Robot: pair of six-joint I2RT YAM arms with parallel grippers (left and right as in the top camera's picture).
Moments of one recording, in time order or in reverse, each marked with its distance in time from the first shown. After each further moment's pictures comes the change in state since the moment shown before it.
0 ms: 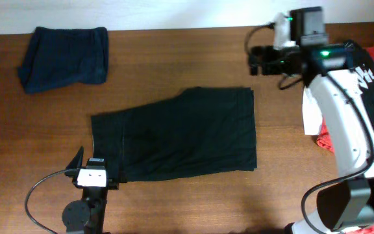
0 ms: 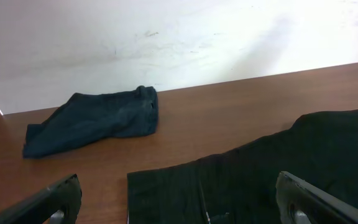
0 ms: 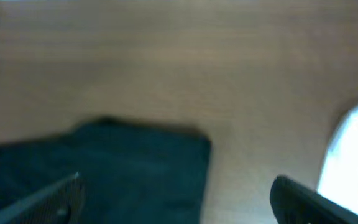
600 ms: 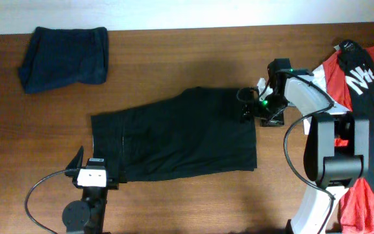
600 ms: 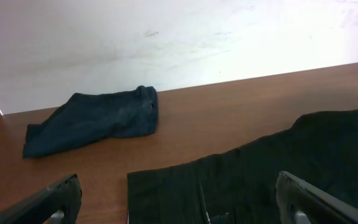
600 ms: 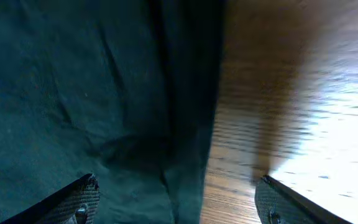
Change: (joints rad) left arm 0.000 0.000 0.000 0.000 0.000 0.000; right arm -0.039 0.326 -0.325 0.025 -0.192 0.006
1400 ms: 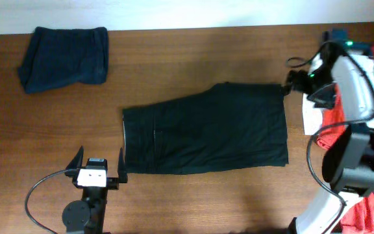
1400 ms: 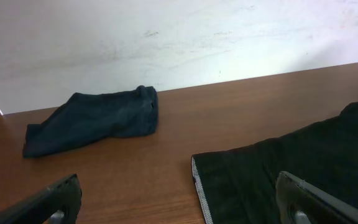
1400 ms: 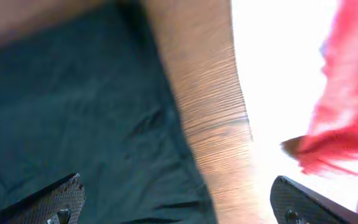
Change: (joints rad) left arm 0.000 0.000 0.000 0.000 0.000 0.000; right arm -0.225 -0.054 0.380 -0.325 0.229 0.145
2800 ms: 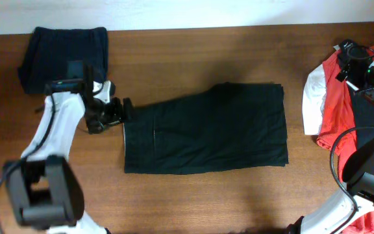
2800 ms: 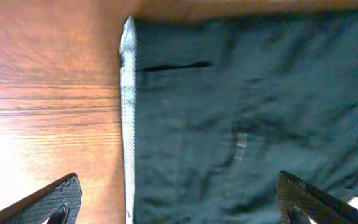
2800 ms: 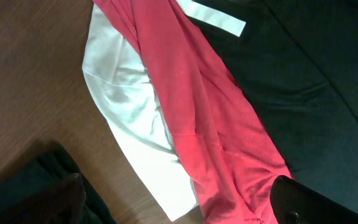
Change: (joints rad) left arm 0.005 1.821 1.357 -0.935 0.254 -0.259; right arm -0.286 -0.009 0.063 0.178 0.045 0.008
